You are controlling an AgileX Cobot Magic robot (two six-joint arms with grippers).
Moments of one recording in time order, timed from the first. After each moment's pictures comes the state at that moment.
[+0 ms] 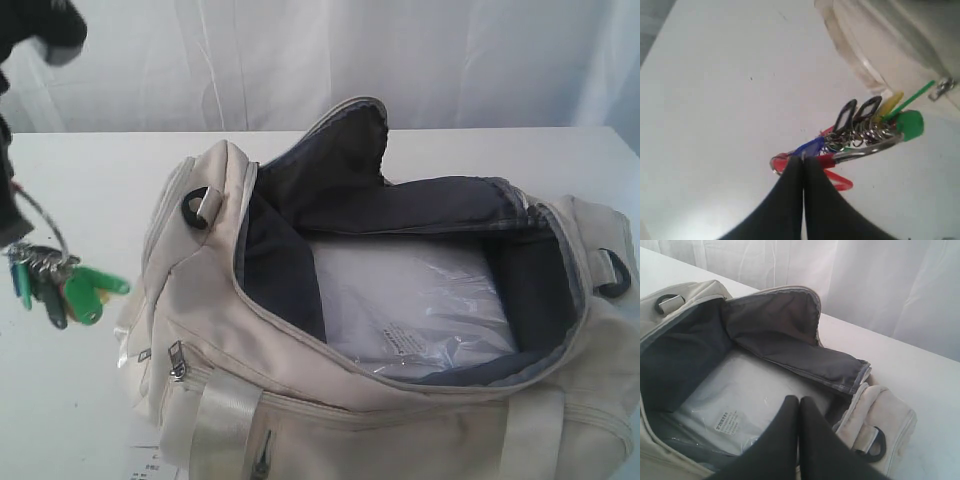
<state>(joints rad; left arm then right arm) -0.71 1.21 -1.24 0.48 1.31 0.10 0.62 0.36 -0.64 -0.10 0.68 0.00</state>
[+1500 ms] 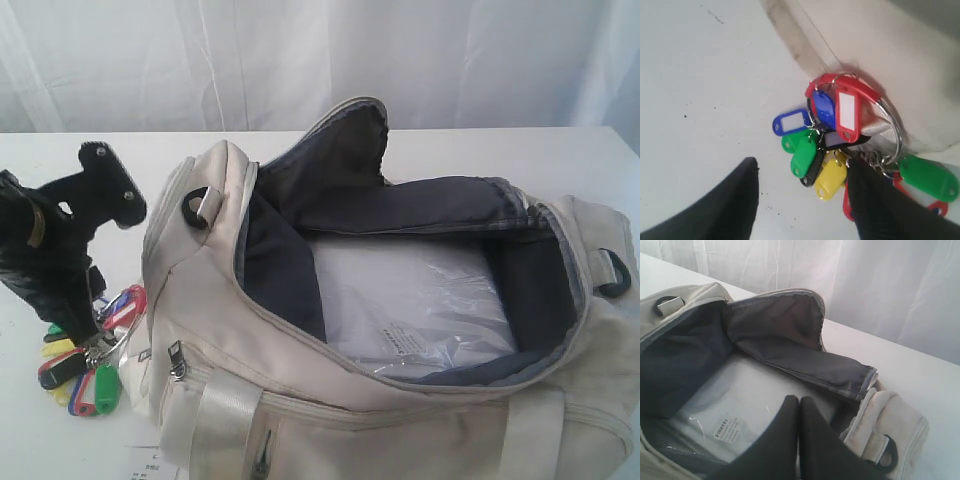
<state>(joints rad) -0.51 1.40 -0.82 0.53 0.61 0.08 0.62 0.36 -0.54 -0.10 0.54 0.01</state>
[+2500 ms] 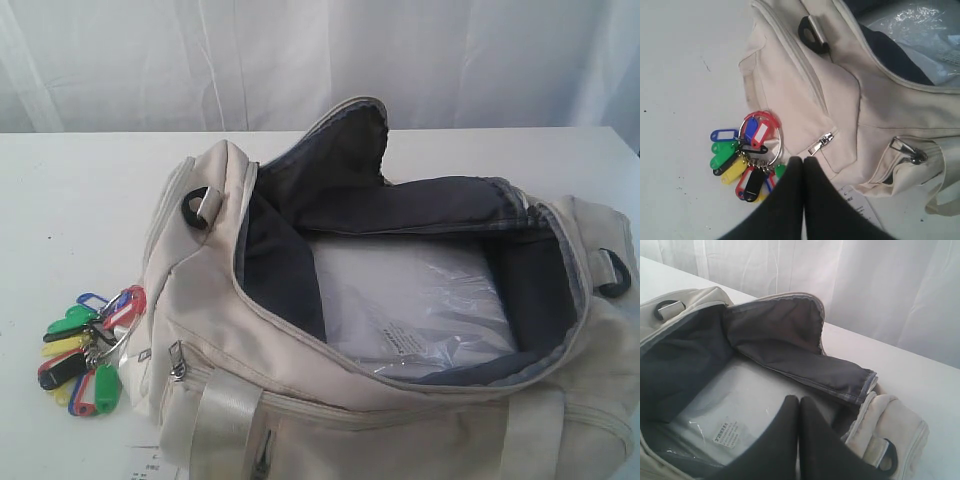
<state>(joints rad) -0.51 0.75 -0.87 -0.02 0.92 0.08 0.62 0.36 -0.54 -0.10 0.52 0.01</state>
